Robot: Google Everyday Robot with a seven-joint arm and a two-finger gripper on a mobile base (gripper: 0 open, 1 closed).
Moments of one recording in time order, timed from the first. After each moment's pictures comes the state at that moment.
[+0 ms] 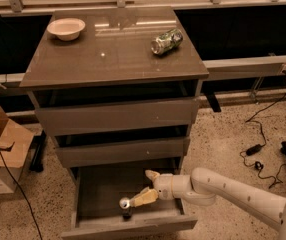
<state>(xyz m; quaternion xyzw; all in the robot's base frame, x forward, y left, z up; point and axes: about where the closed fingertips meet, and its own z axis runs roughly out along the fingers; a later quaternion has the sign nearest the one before) 0.527 0.009 0.419 -0.35 0.74 0.46 0.35</state>
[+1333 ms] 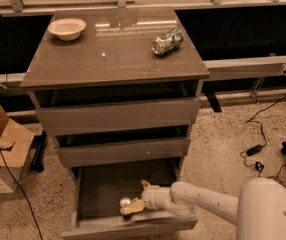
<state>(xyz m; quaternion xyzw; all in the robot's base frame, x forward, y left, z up) 0.557 0.033 0.260 -0.36 0.79 0.36 0.35</state>
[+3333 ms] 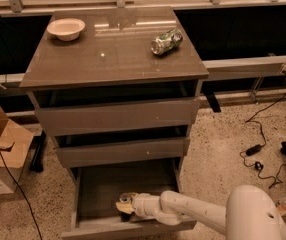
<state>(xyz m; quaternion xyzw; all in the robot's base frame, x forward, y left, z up) 0.549 0.080 0.211 -0.32 0.80 0.37 0.34</state>
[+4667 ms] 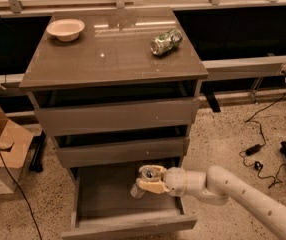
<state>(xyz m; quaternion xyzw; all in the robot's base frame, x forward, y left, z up) 0.508 -0.012 0.517 -0.38 0.62 0.51 0.45</state>
